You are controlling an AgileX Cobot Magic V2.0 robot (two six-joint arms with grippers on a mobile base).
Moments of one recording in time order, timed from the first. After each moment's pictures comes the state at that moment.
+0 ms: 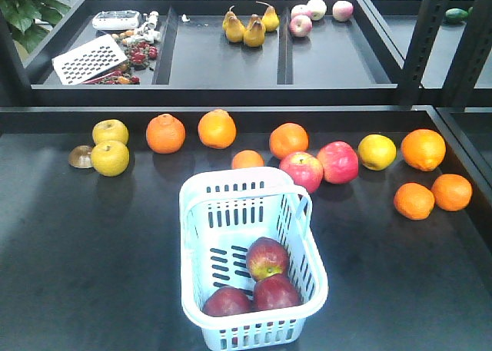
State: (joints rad) left arm 0.07 -0.01 0.02 0.02 0.22 -0.16; right arm -0.01 -0.01 0.03 -0.13 0.07 0.21
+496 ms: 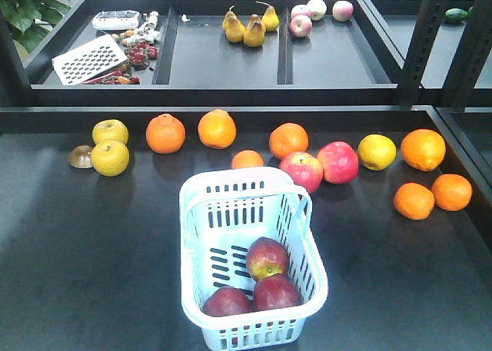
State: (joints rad) left arm 0.07 -0.01 0.02 0.02 0.22 -0.16; right arm -0.01 -0.01 0.03 -0.13 0.07 0.21
